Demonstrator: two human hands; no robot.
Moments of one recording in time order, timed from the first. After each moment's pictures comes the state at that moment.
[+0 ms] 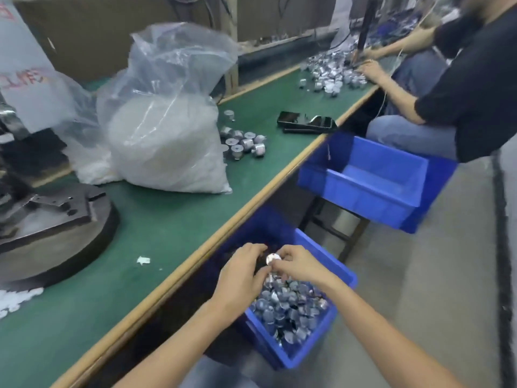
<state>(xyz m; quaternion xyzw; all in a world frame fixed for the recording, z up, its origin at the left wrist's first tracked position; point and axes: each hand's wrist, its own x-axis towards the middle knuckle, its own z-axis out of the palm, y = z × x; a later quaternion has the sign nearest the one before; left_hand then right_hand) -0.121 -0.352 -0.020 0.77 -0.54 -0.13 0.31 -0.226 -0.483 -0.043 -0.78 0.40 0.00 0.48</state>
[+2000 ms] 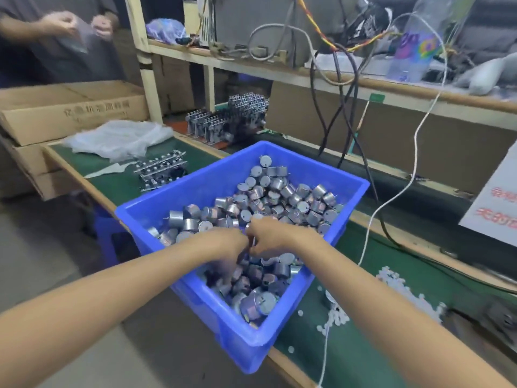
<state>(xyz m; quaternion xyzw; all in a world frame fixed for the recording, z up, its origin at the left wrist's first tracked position) 0.003 0.175 0.127 0.96 0.09 -0.26 -0.02 0.077 0.082 0.134 -0.82 -0.54 0.20 0.03</state>
